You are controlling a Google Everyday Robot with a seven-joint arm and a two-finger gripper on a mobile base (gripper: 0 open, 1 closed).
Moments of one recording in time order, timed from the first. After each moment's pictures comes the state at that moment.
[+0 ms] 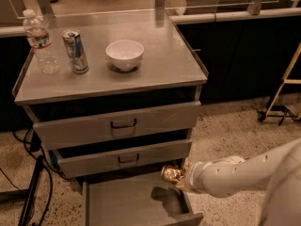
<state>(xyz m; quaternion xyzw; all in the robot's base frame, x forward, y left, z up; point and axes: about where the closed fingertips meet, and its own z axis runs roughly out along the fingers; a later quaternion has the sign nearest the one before) 0.475 -0.128 0.497 -0.54 0.80 0.00 0.25</state>
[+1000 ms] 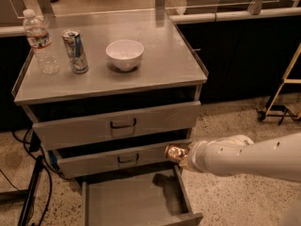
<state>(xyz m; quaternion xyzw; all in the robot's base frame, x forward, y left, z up) 0.519 -0.146 0.563 -0.50 0.82 -0.04 0.27</state>
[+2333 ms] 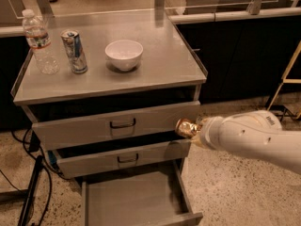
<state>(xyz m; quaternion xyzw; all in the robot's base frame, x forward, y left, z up) 0.557 -0.177 0.660 -0.48 0.81 -0.09 0.31</state>
